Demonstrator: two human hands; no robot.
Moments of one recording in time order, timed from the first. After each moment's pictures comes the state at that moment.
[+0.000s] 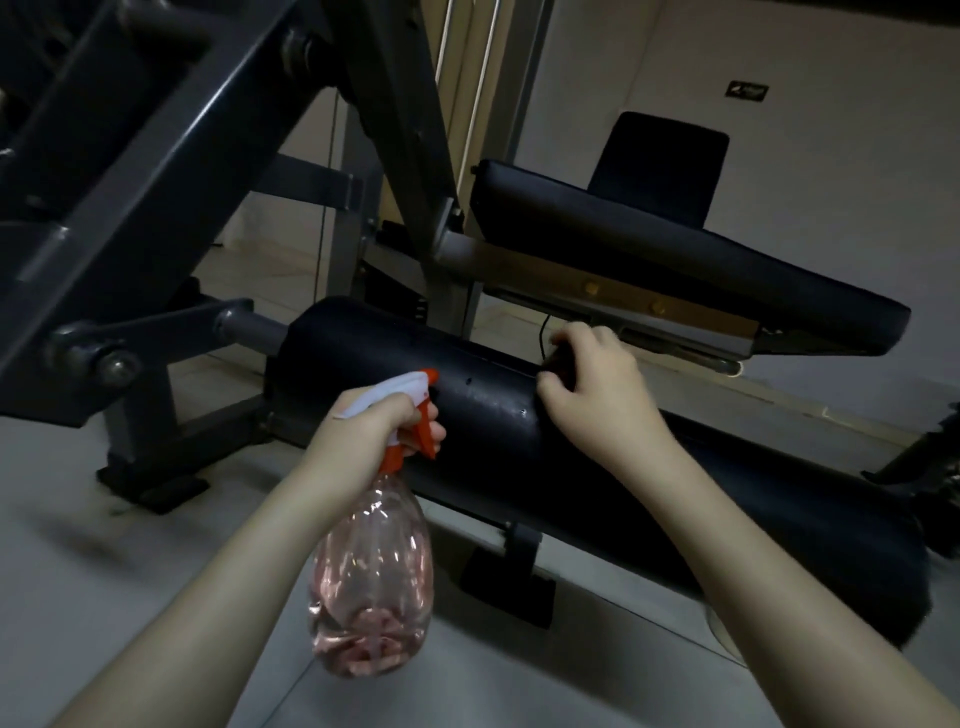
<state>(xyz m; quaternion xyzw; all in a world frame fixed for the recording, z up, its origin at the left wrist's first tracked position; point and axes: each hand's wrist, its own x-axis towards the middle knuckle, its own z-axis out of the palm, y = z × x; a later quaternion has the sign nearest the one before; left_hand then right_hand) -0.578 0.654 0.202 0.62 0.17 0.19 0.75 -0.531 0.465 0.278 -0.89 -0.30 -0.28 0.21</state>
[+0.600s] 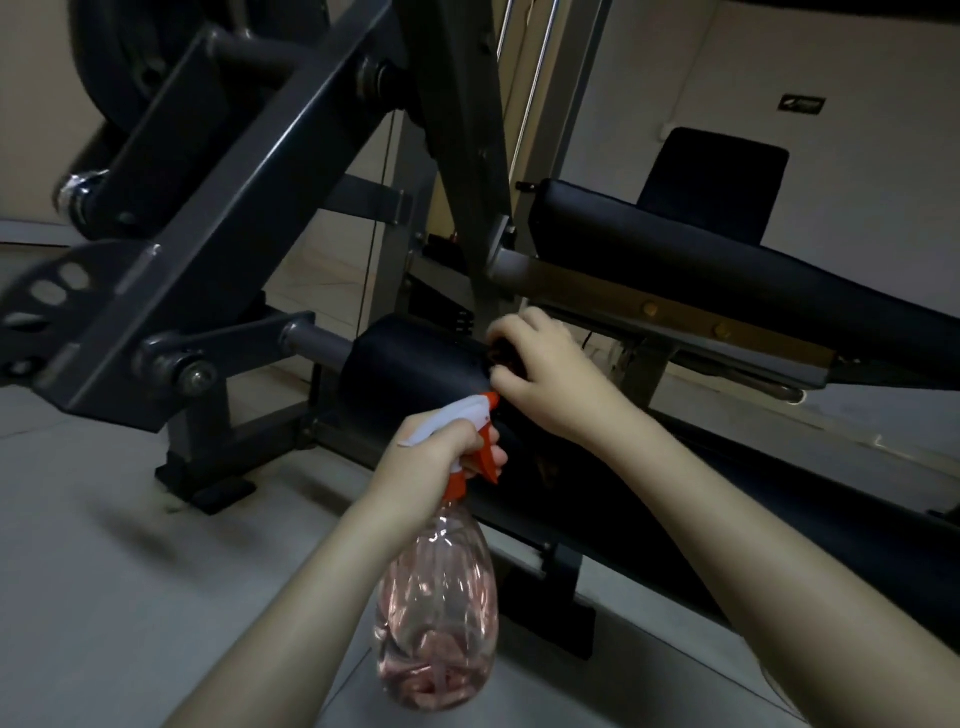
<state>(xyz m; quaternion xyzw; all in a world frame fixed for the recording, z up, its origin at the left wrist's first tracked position) -0.604 0.648 0.202 0.60 0.11 0.16 0.77 -0.515 0.548 0.287 -0.84 -0.48 -0.22 0.13</state>
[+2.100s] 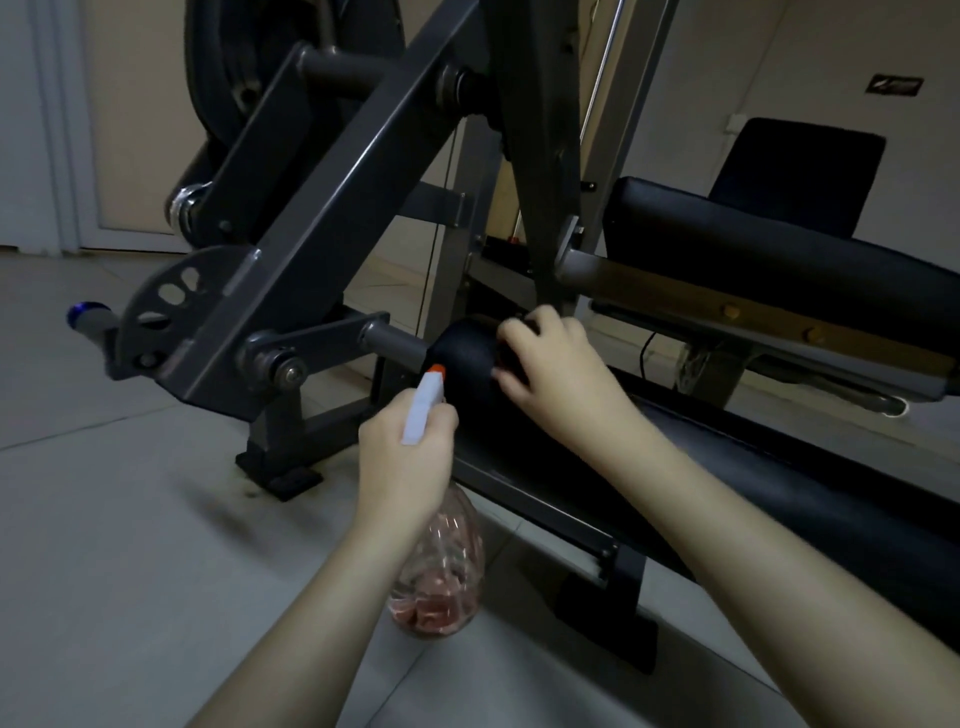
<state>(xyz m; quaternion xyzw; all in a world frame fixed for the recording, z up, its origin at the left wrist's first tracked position) -0.650 0.681 0.196 0.66 0.18 0.46 0.56 -0.544 0.598 0.267 -0.83 -0.46 -0.30 0.04</state>
